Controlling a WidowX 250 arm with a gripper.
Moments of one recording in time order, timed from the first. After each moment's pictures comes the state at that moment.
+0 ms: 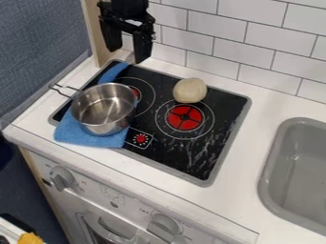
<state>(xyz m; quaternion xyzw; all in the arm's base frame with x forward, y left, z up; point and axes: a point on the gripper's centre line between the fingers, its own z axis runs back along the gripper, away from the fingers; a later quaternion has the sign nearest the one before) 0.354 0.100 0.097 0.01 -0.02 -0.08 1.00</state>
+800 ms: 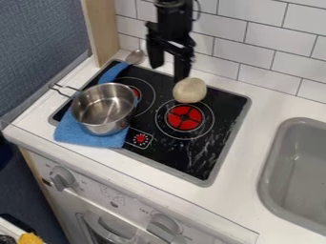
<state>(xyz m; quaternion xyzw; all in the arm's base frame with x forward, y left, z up) 0.385 0.034 0.058 -0.01 0.00 -0.20 0.98</state>
